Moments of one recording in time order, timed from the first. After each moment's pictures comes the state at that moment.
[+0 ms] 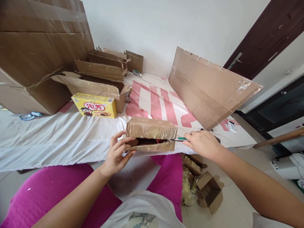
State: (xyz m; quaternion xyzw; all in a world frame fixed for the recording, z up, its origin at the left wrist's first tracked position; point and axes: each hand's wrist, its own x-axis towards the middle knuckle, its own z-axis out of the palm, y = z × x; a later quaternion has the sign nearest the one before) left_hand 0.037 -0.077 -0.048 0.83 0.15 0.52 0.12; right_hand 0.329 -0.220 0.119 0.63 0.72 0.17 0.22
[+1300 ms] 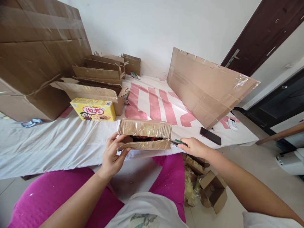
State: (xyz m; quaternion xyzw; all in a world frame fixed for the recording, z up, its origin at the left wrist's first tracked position) left_hand 0.037 -0.073 -0.057 0.80 0.23 0.54 0.12; right_hand 0.355 -0.219 0.057 0.72 0.66 -0.23 -0.03
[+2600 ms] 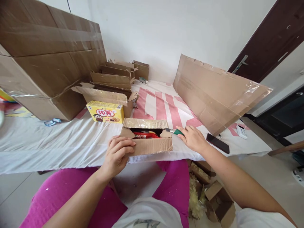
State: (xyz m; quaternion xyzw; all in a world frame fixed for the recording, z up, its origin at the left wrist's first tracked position) left_hand 0.017 -0.072 -0.015 0.85 0.17 0.50 0.04; right_hand 0.345 -0.166 0.064 0.67 0.72 0.18 0.03
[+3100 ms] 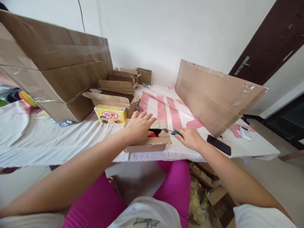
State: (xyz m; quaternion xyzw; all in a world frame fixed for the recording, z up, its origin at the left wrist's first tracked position) left_hand 0.099 -0.055 0.098 0.94 0.30 0.13 -0.05; right_hand 0.346 -0.165 0.071 0.67 0.73 0.10 0.02
